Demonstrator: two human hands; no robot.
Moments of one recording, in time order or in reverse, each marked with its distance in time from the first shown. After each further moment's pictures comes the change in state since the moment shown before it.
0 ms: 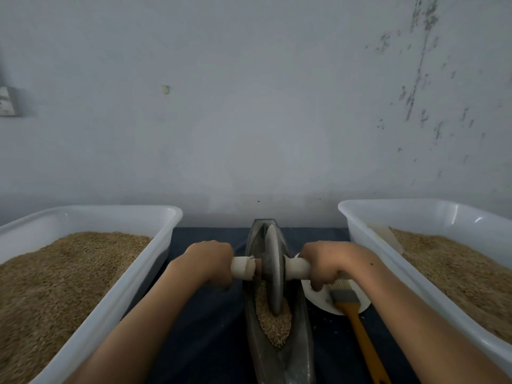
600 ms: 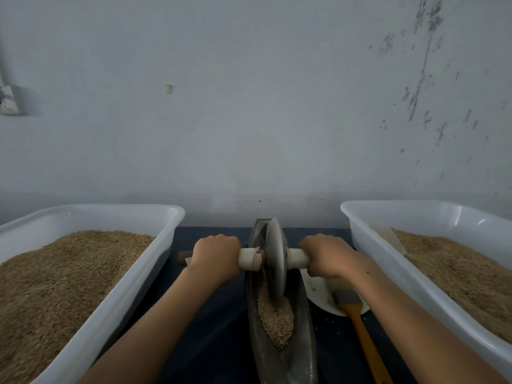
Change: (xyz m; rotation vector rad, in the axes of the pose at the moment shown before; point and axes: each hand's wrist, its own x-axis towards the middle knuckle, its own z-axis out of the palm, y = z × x) left_hand 0.006 0.009 0.009 0.053 0.260 -0.034; right_hand 0.006 0.002 0.006 -0.061 0.281 -0.027
